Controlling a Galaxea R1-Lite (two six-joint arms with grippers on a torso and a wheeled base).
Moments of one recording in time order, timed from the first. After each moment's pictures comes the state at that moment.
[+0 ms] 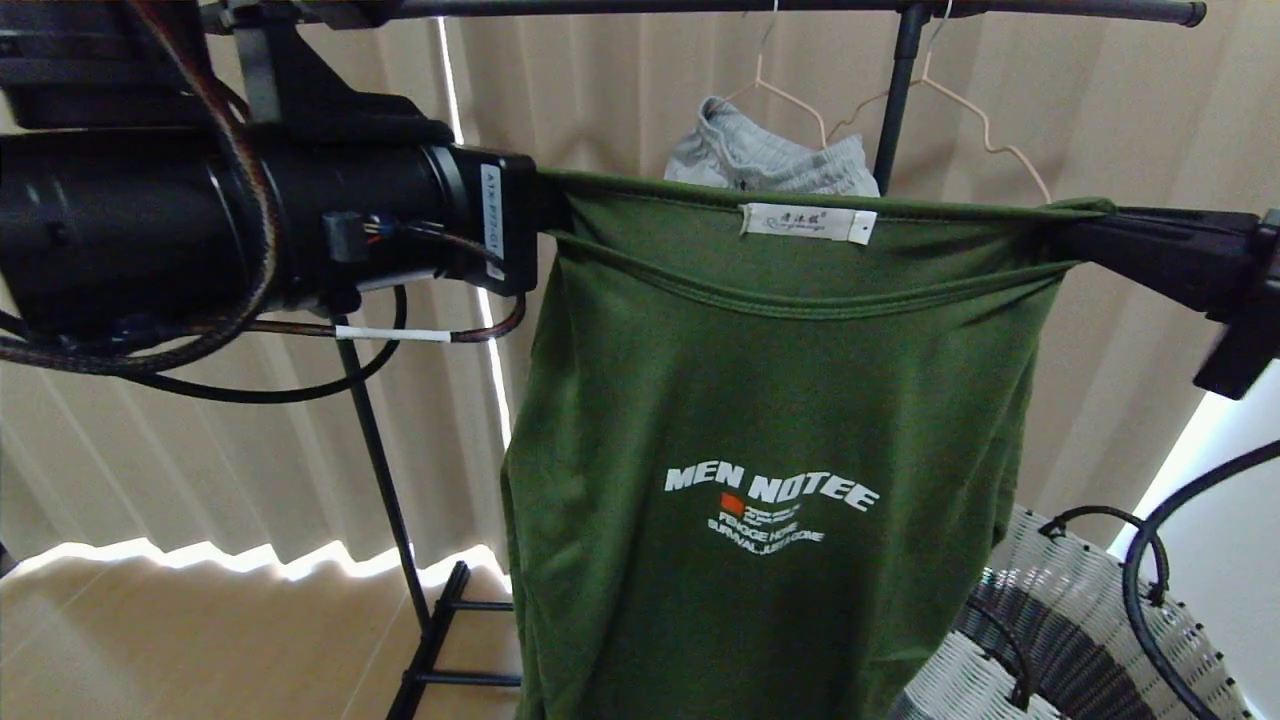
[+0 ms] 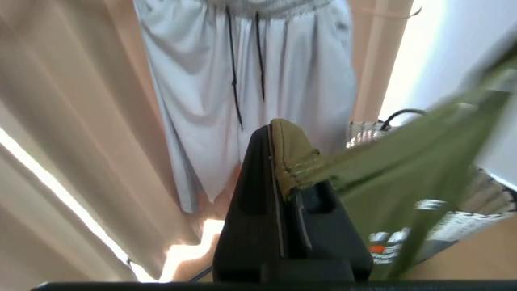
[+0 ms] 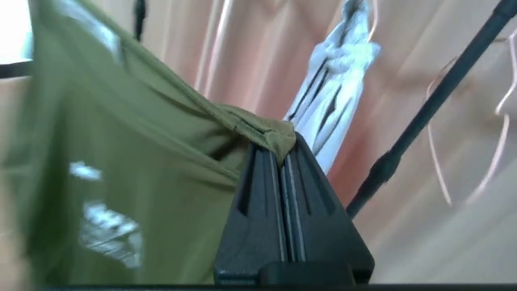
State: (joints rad) left arm -0.67 1.53 -1.32 -0.11 0.03 0.06; right arm 0.37 1.20 -0.92 -0.28 0.28 -0.21
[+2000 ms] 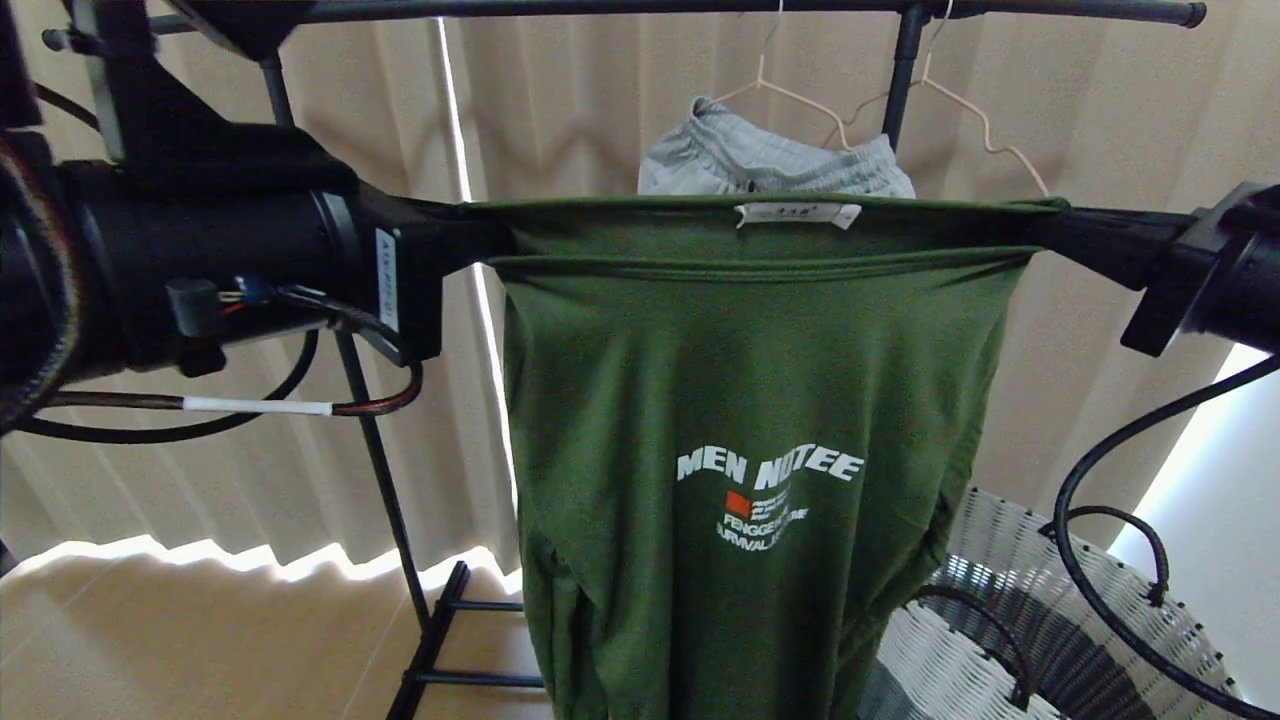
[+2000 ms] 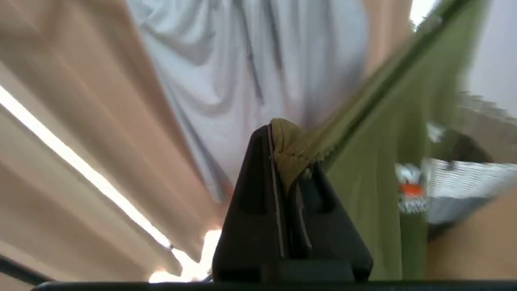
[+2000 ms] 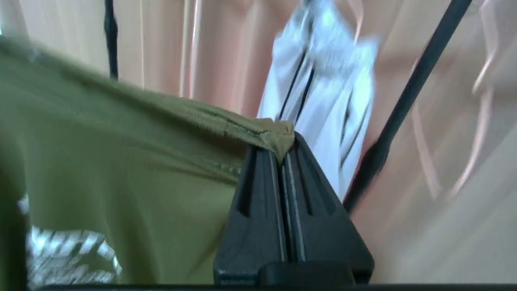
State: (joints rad) left arm -0.66 1.39 -1.19 -0.07 0.04 0.21; right arm 0.27 1.30 -0.91 -0.39 0.26 -0.11
